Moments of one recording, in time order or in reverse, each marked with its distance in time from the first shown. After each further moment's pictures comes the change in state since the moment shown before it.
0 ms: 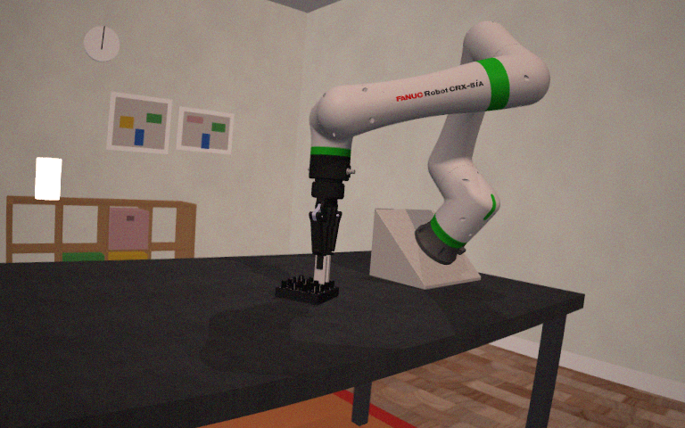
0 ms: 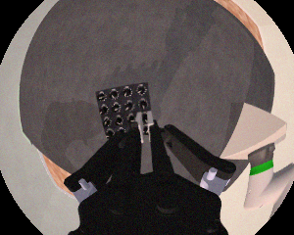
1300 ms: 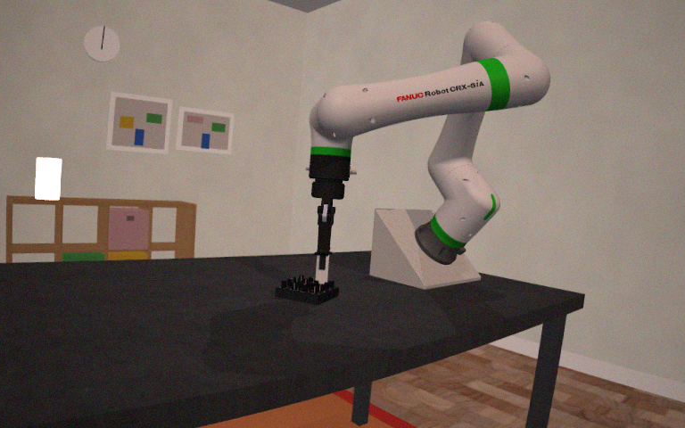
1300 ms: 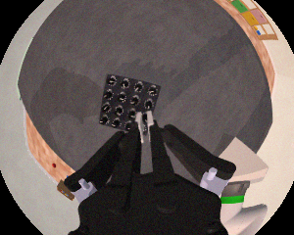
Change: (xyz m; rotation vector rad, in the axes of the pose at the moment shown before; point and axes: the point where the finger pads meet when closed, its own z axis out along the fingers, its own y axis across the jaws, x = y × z) arm 0.000 0.000 0.000 -0.003 0.002 -0.387
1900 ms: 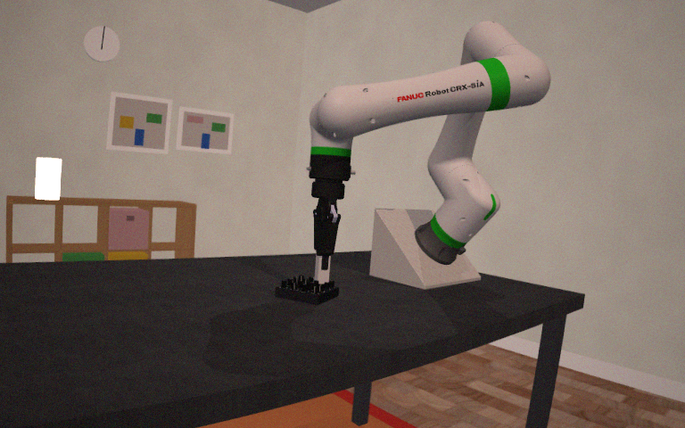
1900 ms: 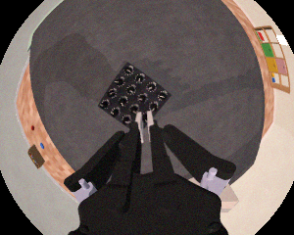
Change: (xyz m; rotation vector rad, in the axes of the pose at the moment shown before) arm 0.000 0.000 0.000 -0.003 0.000 -0.393
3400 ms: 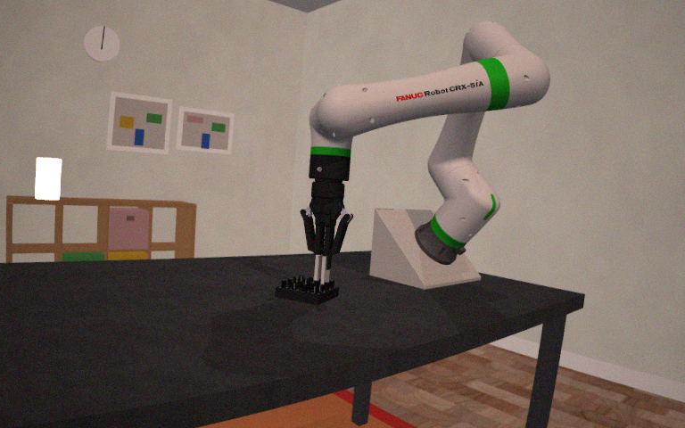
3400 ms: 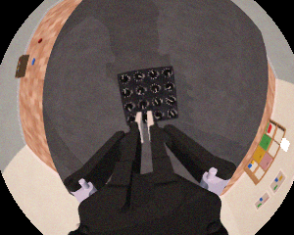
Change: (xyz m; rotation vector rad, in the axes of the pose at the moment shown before) arm 0.000 0.000 0.000 0.005 0.003 -0.762
